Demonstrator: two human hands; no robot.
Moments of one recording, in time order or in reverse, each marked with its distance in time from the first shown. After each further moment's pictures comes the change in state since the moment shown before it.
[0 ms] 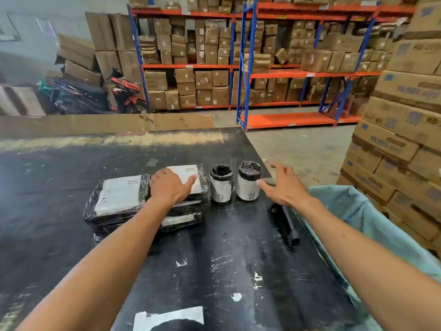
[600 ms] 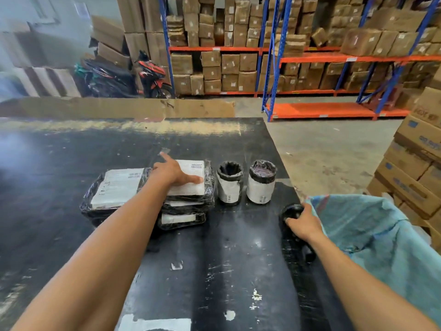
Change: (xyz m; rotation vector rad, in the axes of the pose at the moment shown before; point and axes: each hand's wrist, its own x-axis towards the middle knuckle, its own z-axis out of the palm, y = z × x) left_hand 0.059 0.012 -0.007 -0.061 -0.342 -0.327; right_hand 0.032 0.093 0.087 0.325 -0.124 0.339
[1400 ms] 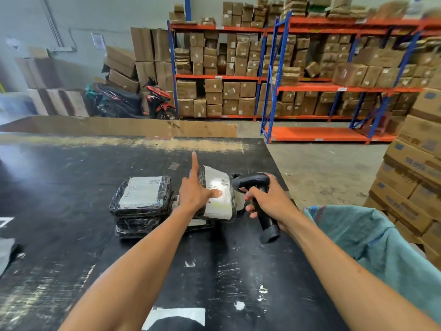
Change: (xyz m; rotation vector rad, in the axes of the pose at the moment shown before) left_hand -0.082 -0.019 0.032 -0.587 0.274 0.444; right_hand -0.126 -0.141 -0.013 0.684 -0.353 -0.342
